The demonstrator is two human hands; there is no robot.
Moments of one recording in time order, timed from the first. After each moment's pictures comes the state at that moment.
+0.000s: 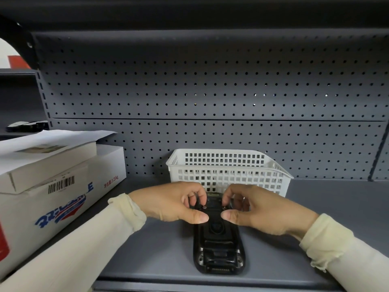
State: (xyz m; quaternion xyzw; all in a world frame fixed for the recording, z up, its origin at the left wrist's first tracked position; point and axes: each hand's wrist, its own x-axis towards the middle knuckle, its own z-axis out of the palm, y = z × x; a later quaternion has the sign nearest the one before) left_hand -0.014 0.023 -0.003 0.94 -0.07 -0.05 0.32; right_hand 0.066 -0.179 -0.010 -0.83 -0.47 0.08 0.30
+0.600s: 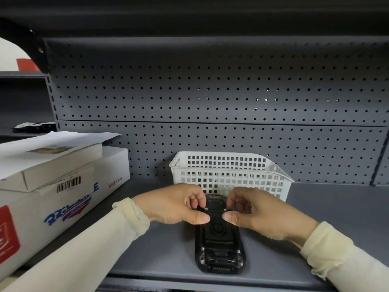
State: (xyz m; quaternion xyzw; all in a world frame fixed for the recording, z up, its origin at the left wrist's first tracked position) left_hand -0.015 0.022 -0.009 0.94 -0.06 -0.01 0.34; right_hand 0.064 -0.181 -0.014 -0.83 -0.46 0.05 0.31
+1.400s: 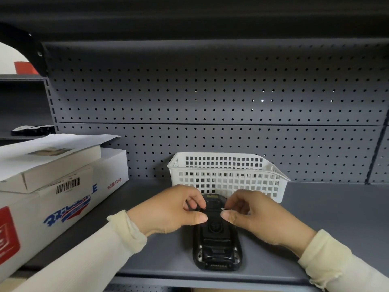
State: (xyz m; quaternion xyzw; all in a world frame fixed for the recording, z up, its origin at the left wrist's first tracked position) left_hand -0.029 0.011 -0.013 0.94 0.00 0.06 0.33; right_hand 0.053 -0.182 -0.021 -0.84 -0.42 0.00 0.35
